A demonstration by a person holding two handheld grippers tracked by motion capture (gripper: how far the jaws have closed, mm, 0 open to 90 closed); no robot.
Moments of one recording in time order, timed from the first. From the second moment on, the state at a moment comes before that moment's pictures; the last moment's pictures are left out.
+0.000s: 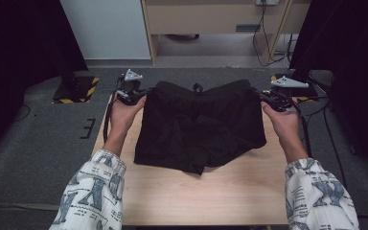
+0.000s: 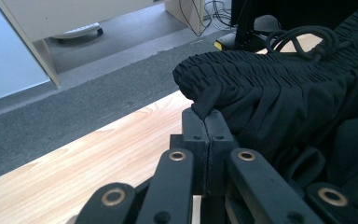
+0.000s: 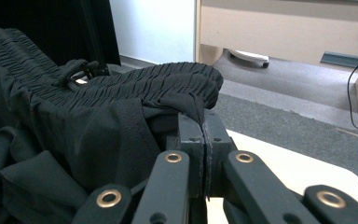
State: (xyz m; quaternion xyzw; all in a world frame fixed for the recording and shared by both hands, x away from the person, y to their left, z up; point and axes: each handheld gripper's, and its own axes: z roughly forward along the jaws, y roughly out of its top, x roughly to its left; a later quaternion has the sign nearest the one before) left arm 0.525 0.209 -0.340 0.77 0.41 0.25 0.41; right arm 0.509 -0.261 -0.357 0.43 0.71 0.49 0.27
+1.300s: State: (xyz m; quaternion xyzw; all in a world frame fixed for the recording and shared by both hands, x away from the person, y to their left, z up) left arm 0.575 0.207 -0.396 0.77 0.45 0.23 0.39; right arm 0.568 -0.259 -0.416 0.49 0.71 0.43 0.26
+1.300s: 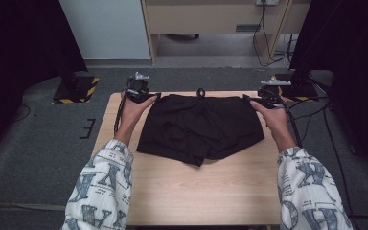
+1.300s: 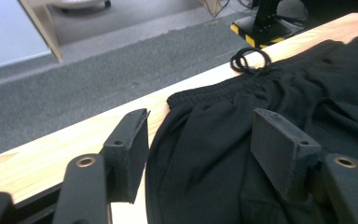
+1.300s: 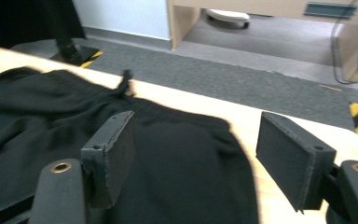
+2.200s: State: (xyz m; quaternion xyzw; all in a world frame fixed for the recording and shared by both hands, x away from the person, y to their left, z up) left arm 0.438 0.218 -0.488 0.77 0.43 0.21 0.43; right arm 0.484 -0.203 -0.471 0.43 0.78 0.41 0.19
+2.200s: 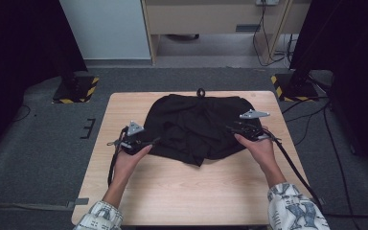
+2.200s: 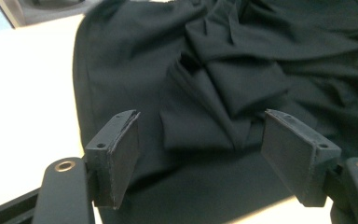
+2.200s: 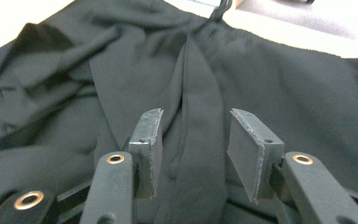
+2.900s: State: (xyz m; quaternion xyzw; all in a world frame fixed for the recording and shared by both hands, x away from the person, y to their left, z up) left arm 0.423 0.226 -0.510 0.77 0.45 0.21 0.41; right arm 0.467 -0.207 -0.498 0.45 0.77 0.41 0.19
